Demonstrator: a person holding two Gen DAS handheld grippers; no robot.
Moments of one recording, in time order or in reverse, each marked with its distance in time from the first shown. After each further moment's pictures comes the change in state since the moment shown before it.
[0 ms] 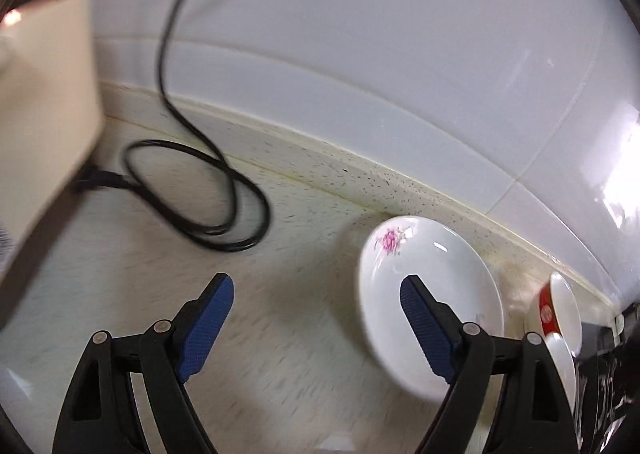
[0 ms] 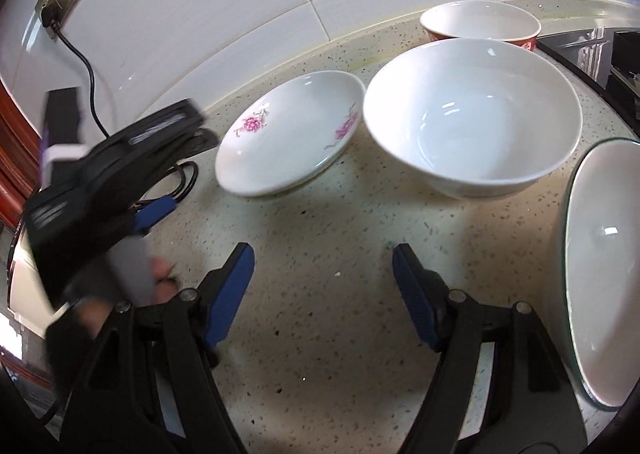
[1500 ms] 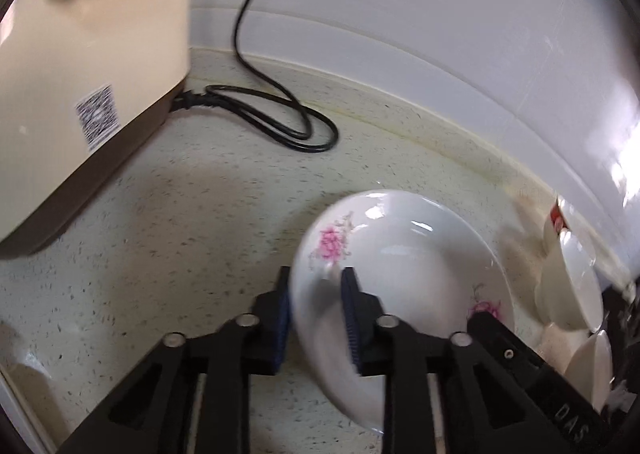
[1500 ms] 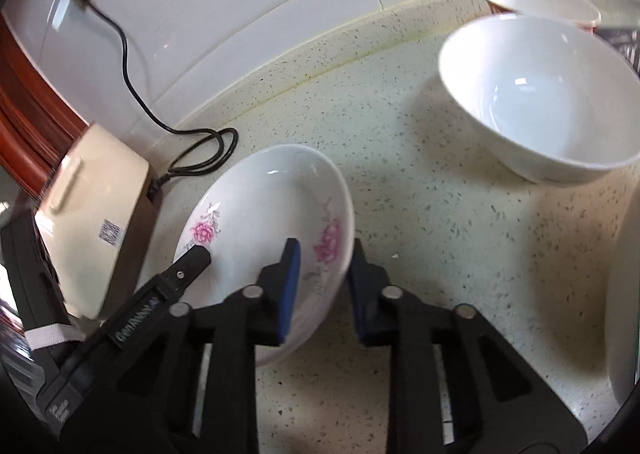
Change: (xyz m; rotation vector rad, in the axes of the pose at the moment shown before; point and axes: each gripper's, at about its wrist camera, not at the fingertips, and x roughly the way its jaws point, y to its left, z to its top) left arm -0.066 0.046 -0.081 0.022 0.027 0.031; right arm 0.027 0.018 -0.004 -0.050 0.108 0.184
